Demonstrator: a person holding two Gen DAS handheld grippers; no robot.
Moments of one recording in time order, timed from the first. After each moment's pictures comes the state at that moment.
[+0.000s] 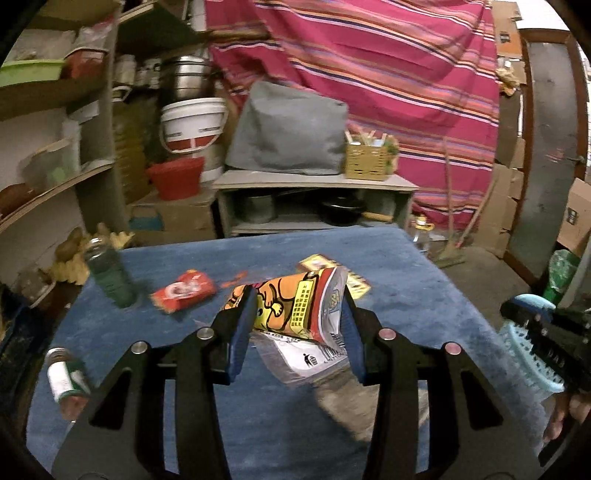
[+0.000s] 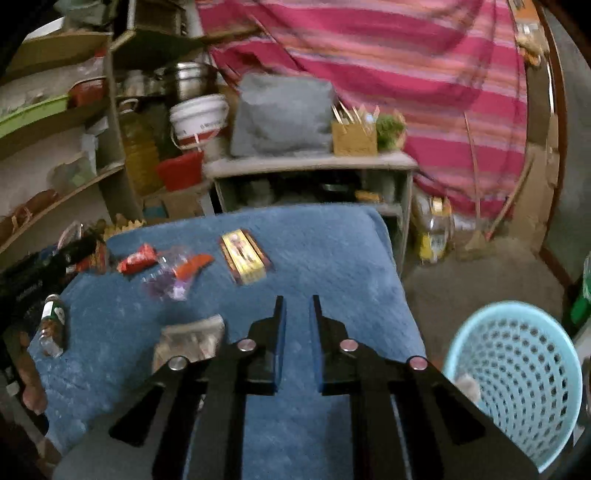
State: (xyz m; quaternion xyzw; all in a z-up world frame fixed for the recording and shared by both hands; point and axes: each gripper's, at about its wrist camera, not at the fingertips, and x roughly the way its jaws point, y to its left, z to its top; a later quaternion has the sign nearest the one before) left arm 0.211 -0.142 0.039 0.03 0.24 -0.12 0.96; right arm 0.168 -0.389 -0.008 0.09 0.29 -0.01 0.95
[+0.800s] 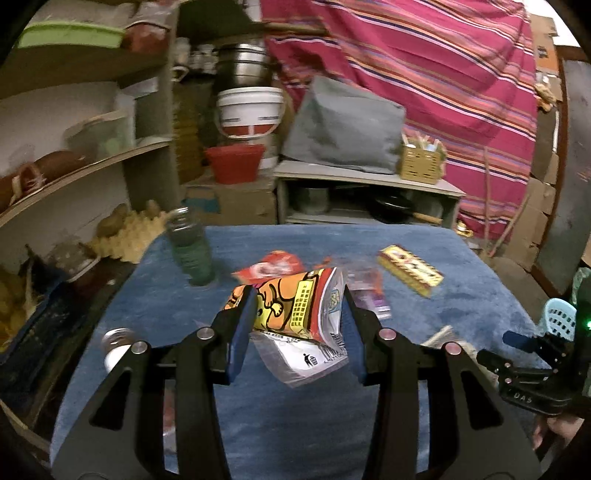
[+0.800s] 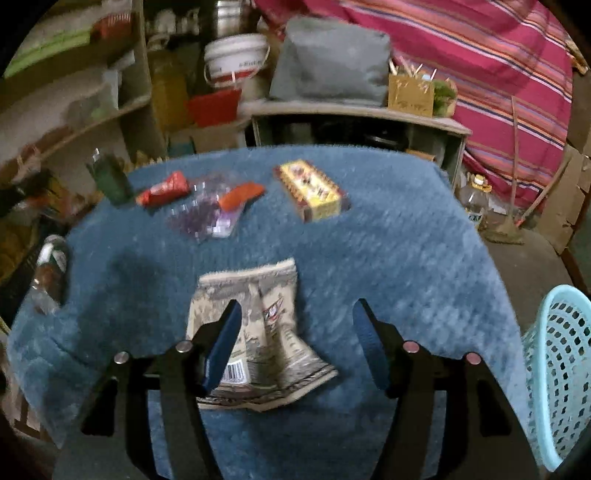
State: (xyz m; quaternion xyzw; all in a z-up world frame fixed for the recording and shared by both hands) left arm 0.207 -0.015 0.032 0.00 0.25 -0.04 0.97; right arm 0.212 -0.284 -0.062 0.04 0.37 0.04 0.93
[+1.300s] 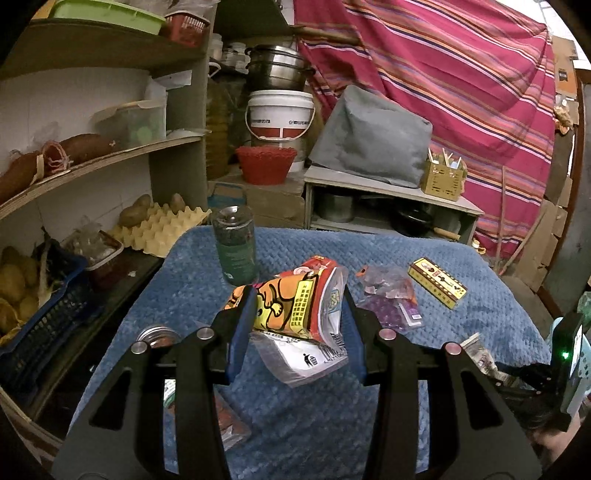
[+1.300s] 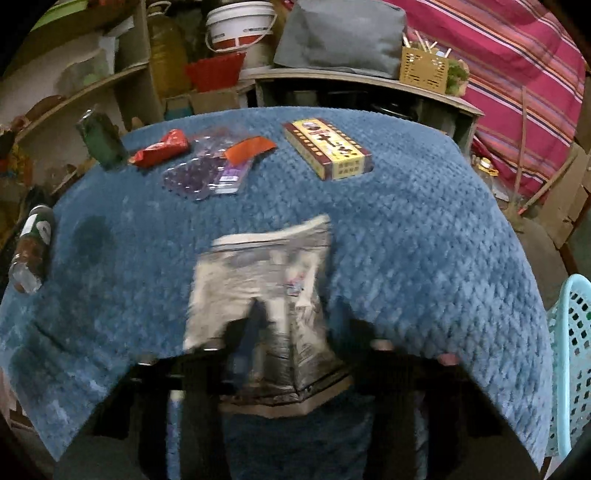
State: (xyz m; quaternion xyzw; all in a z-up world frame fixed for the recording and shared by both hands) left arm 0.206 0.031 0.035 -0.03 0.24 -0.02 0.97; right arm 0.220 -0.261 -0.086 0.02 0.41 0.05 0.91
